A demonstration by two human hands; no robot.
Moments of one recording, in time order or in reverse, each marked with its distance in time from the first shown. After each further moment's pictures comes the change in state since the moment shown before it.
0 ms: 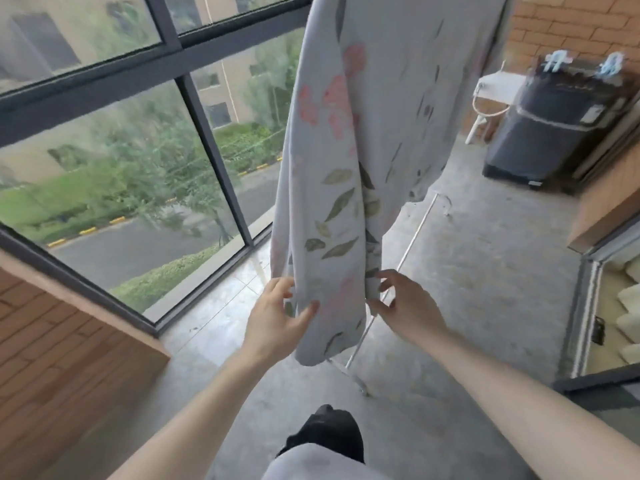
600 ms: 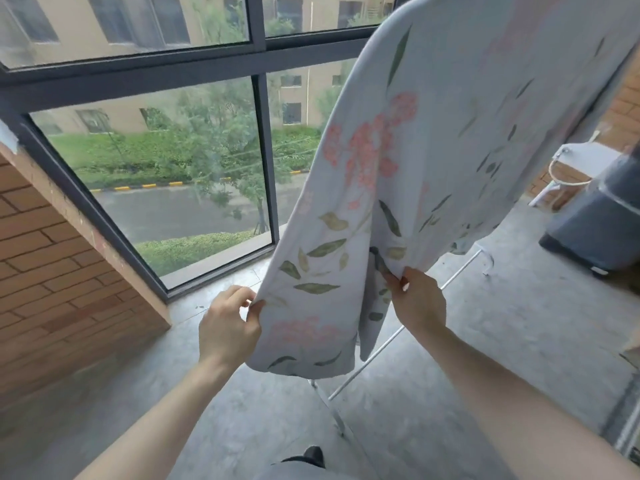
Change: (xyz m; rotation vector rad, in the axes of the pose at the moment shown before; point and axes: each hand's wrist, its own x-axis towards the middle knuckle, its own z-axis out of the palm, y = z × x) left_hand 0.007 -0.020 -0.008 0.229 0.522 -0.209; right_hand 0.119 -0.005 -0.032 0.003 0.143 -0.045
